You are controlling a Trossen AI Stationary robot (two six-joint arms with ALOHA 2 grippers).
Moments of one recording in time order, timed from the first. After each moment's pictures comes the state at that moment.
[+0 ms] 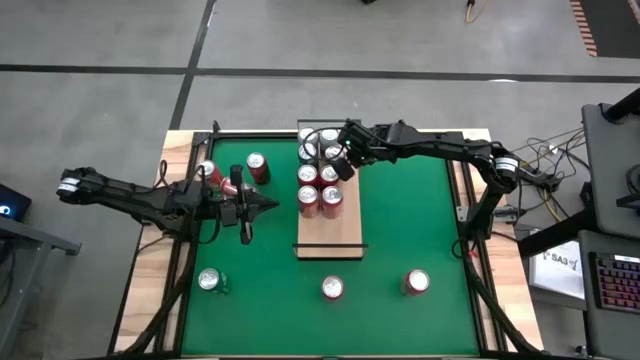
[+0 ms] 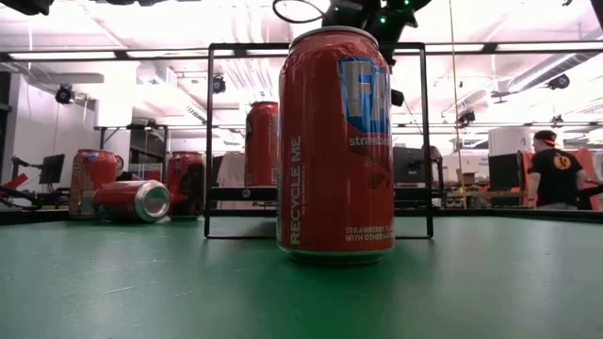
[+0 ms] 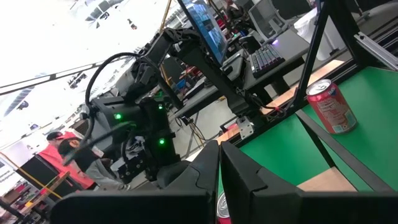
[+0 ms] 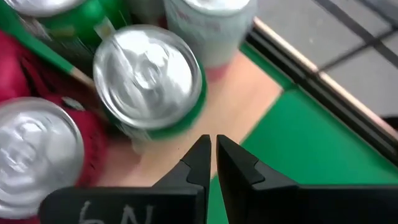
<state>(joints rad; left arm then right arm) -0.17 0.80 0.54 0.32 -0.23 0.67 -0.35 1.75 1.55 -0.86 0.25 0.41</state>
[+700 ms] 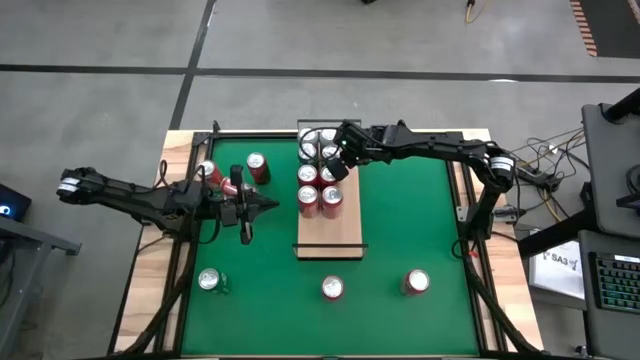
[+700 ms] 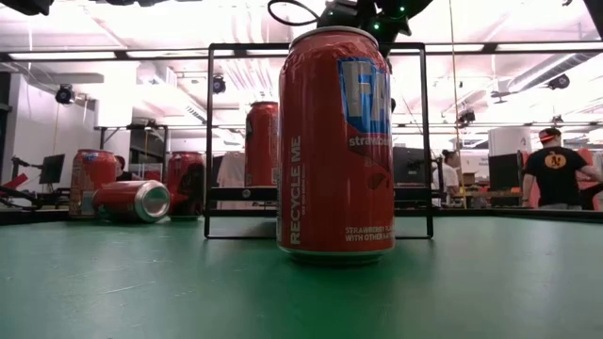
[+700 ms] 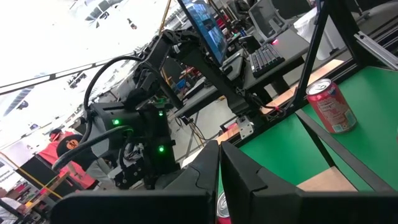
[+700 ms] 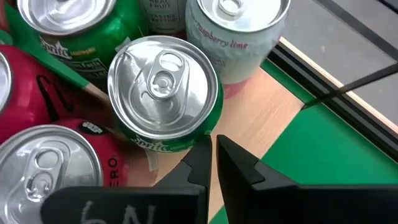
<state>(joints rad) -0.17 0.80 0.54 0.32 -0.23 0.68 -0.35 1.78 1.55 -0.76 0.23 0.40</state>
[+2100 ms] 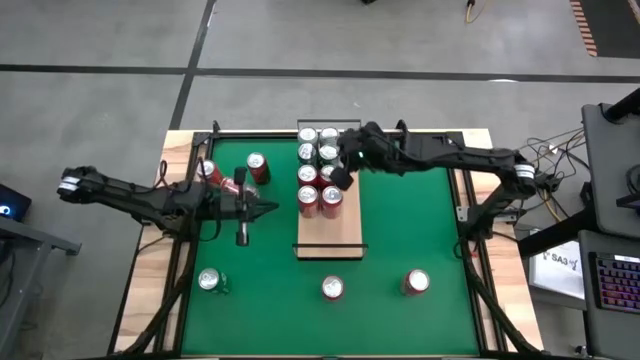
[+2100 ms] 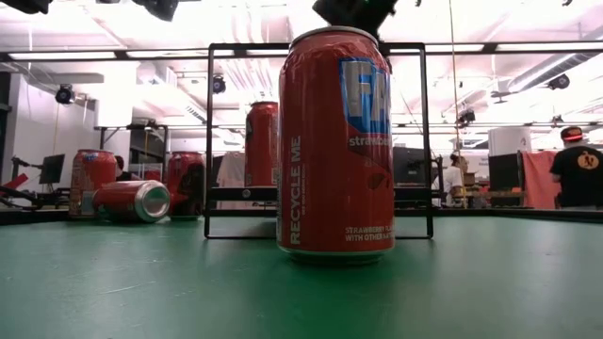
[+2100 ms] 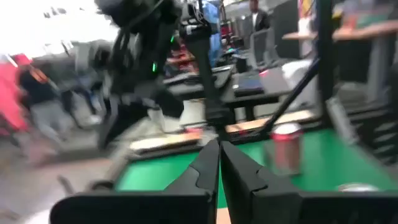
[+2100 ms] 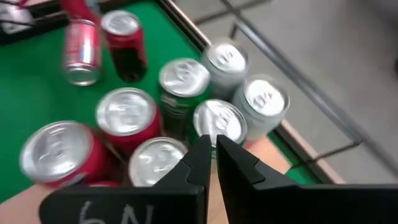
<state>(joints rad) -0.19 0.80 0.55 0.30 -0.23 0.22 -0.17 1.63 1.60 -0.72 0.38 0.21</state>
